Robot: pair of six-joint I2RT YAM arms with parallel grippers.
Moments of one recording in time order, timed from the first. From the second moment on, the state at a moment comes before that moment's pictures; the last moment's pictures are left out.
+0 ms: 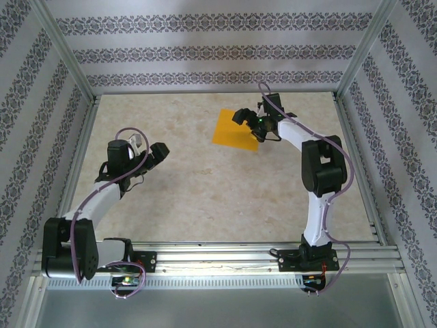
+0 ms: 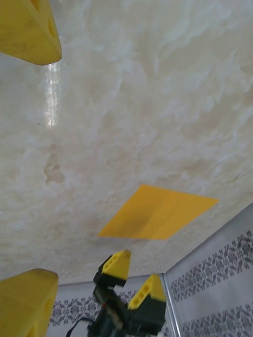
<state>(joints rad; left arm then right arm) 0.00 1.21 0.60 0.04 0.52 -0.71 0.21 2.07 1.53 -0.33 -0.48 0.78</state>
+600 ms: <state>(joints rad) -0.03 1.08 0.57 -0.06 0.52 -0.71 0.24 2.15 1.52 -0.45 -0.52 0.62</state>
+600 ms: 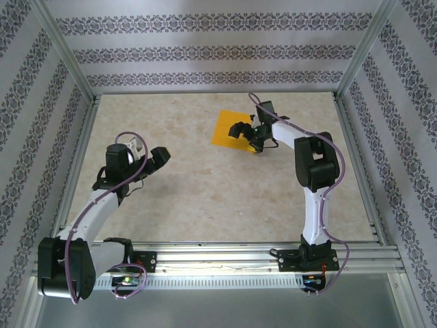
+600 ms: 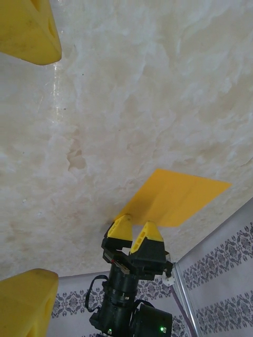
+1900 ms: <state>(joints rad) -0.09 1.12 0.63 -0.30 0.42 -0.69 0.33 1.92 1.21 -0.43 -0.64 0.52</state>
